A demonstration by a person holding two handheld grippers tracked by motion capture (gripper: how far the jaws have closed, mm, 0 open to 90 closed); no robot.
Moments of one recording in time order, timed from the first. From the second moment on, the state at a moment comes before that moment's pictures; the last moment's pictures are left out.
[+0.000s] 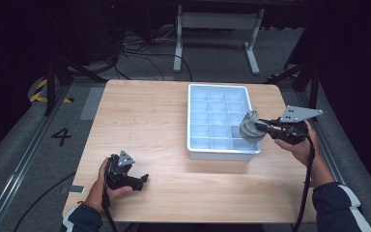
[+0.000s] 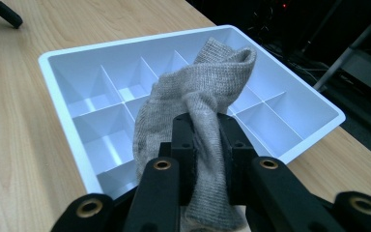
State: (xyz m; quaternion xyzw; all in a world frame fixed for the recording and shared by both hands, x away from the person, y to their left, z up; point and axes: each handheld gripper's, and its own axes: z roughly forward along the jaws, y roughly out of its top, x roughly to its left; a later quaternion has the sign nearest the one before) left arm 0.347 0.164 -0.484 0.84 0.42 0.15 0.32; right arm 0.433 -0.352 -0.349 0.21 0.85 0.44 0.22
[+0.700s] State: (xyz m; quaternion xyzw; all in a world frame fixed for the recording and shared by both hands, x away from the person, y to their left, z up) left arm 0.347 0.164 -0.484 0.84 0.42 0.15 0.32; right arm 0.476 -0.327 -0.381 0.21 0.89 0.33 0.21
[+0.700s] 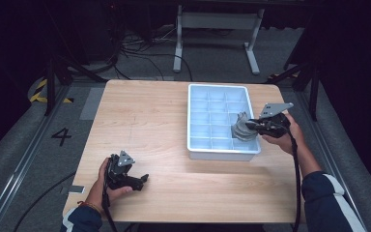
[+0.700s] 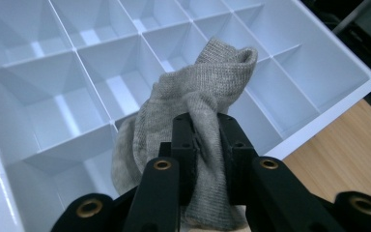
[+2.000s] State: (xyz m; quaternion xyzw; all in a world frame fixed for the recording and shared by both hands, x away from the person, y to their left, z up) left arm 0.347 0.164 -0.484 0.84 0.42 0.15 0.32; right arm 0.502 -0.283 -0.415 0.16 0.97 0.14 0.12
